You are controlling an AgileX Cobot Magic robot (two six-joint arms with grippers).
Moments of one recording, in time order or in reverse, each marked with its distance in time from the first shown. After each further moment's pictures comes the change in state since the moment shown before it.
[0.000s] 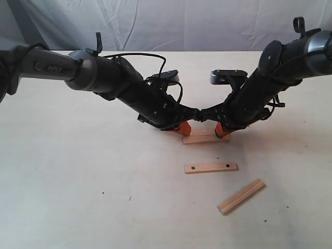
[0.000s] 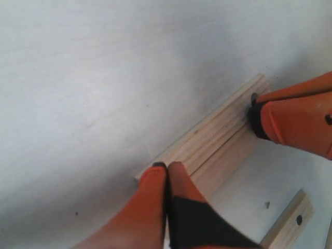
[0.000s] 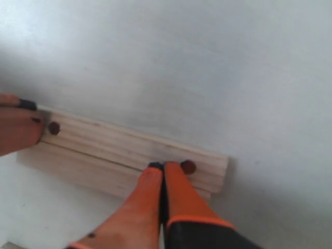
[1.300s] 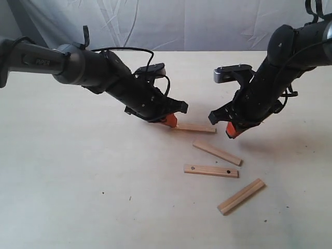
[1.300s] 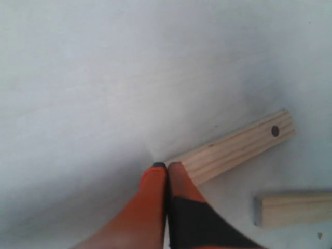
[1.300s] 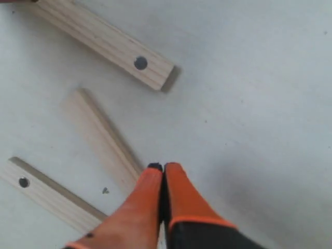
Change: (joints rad) left arm 0.062 -0.019 -0.002 0.083 -0.036 -0.027; right arm -0.012 -0.113 0.005 -0.139 0.141 -0.008
